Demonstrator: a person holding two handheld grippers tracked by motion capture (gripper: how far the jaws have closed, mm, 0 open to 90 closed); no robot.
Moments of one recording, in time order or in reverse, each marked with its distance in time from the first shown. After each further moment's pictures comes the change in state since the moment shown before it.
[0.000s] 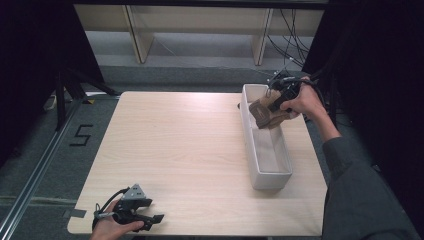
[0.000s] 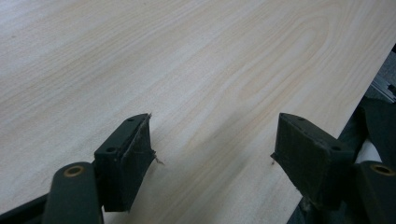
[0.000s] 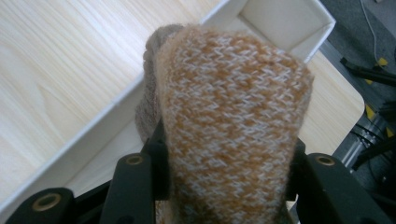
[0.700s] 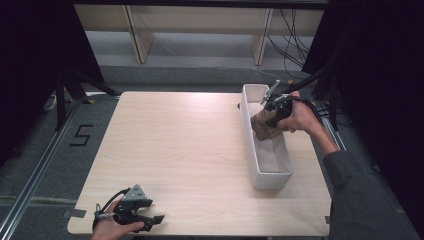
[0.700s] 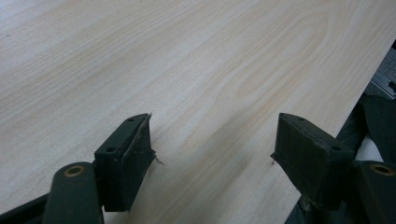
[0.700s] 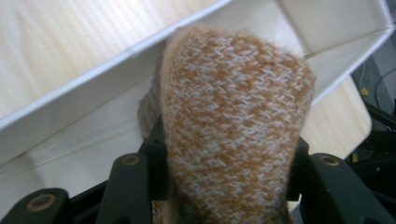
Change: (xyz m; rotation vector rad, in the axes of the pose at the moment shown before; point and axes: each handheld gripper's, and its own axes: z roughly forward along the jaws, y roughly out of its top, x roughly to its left) left arm -0.001 0.000 0.001 0.005 0.001 0.007; right arm 0.030 -0.023 0.032 0.030 -0.042 -0.260
